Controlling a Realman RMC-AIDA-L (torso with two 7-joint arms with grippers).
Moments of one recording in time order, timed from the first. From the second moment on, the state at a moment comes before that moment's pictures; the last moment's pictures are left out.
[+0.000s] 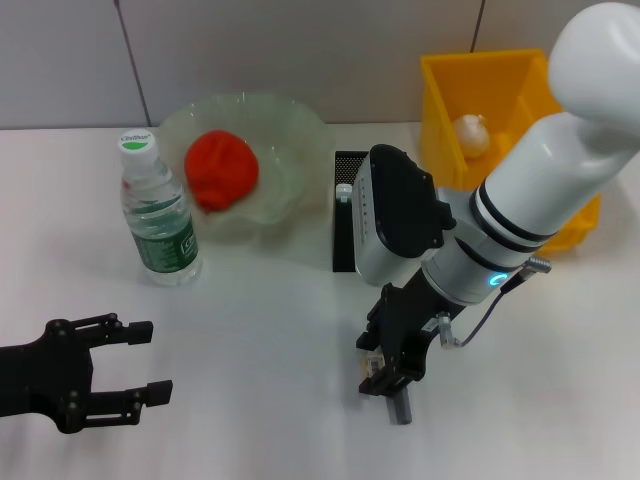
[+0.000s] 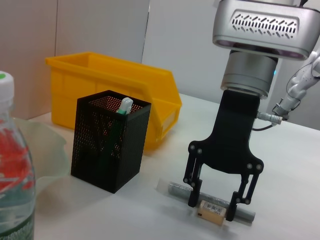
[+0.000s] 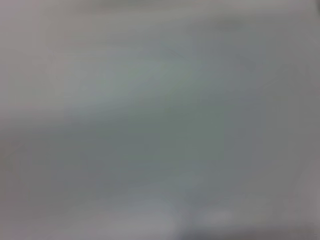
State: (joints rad) left arm -0.39 -1.93 0.71 0.57 2.00 1.70 -1.17; right arm 1.00 2.09 -1.54 -0.65 -2.32 -1.29 1.88
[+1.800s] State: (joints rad) left arm -0.40 -1.93 0.69 0.57 1.99 1.70 -1.18; right arm 1.01 2.07 -1.09 -1.00 -2.56 -1.35 2.34
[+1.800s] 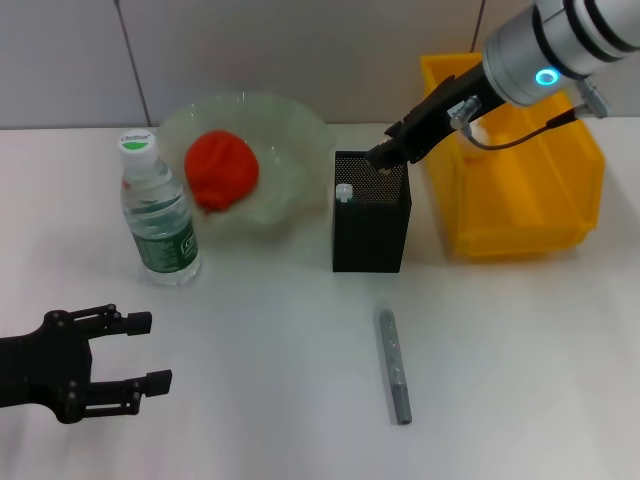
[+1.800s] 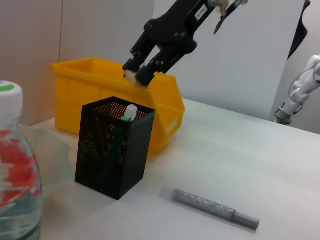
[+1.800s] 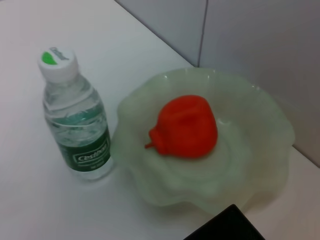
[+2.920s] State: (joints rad) left arm -0.39 -1.93 0.70 0.58 2.00 1.72 -1.18; right arm 1.01 2.05 -1.09 -1.18 -2.34 -1.66 2.55
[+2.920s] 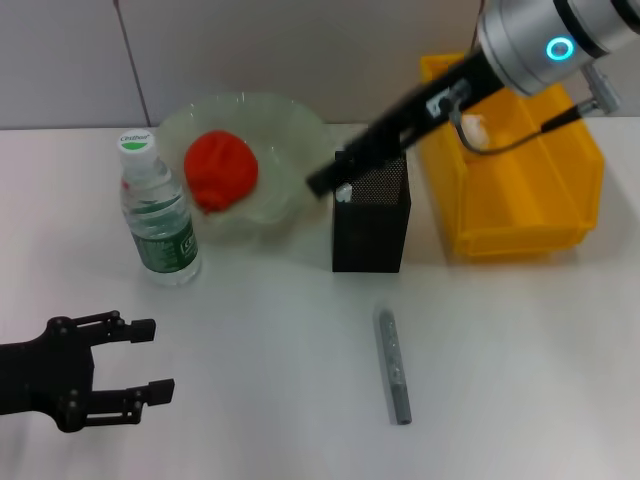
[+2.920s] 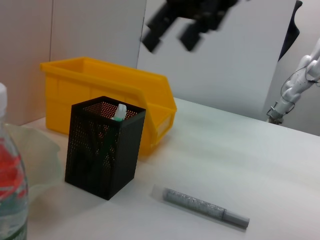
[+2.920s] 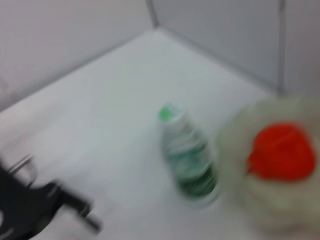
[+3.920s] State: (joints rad) left arm -0.40 -1.94 0.70 0.58 2.00 1.73 -1.17; right arm 1.21 2.09 -1.36 -0.63 -2.60 -1.49 2.73
